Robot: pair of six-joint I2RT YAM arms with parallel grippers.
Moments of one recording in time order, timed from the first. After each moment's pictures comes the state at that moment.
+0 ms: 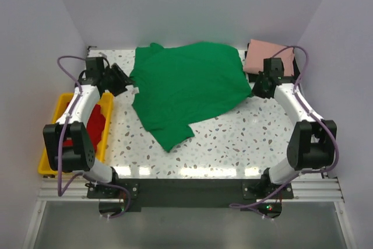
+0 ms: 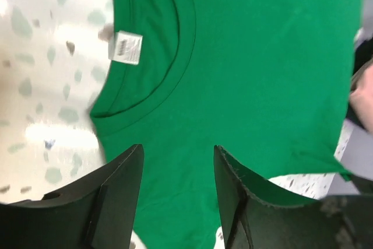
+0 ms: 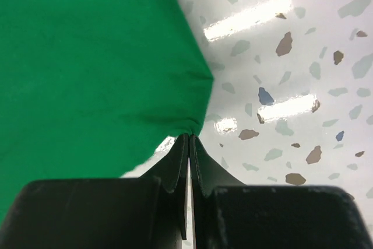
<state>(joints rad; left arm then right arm) 0.09 1.52 1.19 -0.43 0.31 -0.65 0.04 1.54 1.20 -0.55 0.10 0.45</state>
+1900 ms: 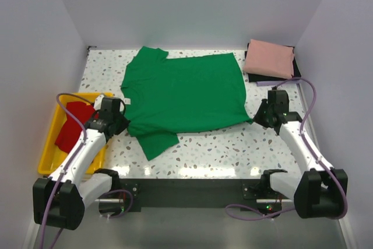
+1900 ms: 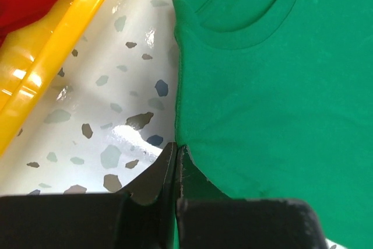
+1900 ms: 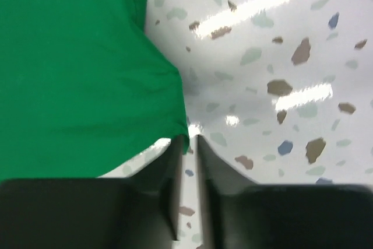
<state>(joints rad) -0.14 1.02 0.64 -0.57 -0.22 -0.86 0.04 1.15 0.76 -0.52 0.06 0.50</state>
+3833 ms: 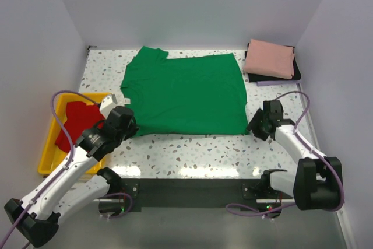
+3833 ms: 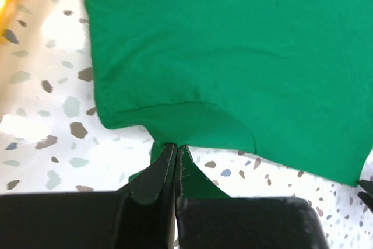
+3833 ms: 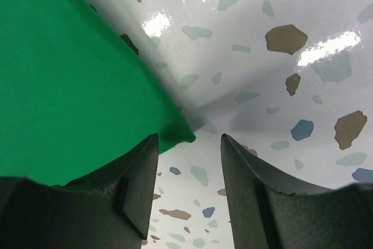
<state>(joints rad) -0.60 0.77 0.77 -0.84 -0.45 -1.03 0.04 1.18 0.56 -0.42 0.02 0.65</state>
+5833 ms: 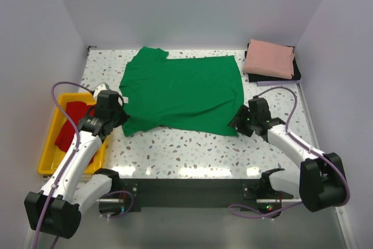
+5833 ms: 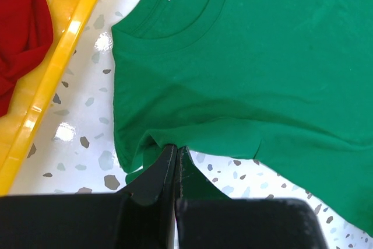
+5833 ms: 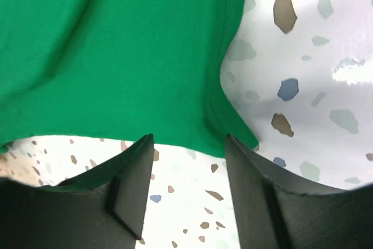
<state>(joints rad) -0.20 0.94 0.79 -0.67 -0.24 -0.72 0.26 1.22 0.60 -0.31 -0.07 0.76</state>
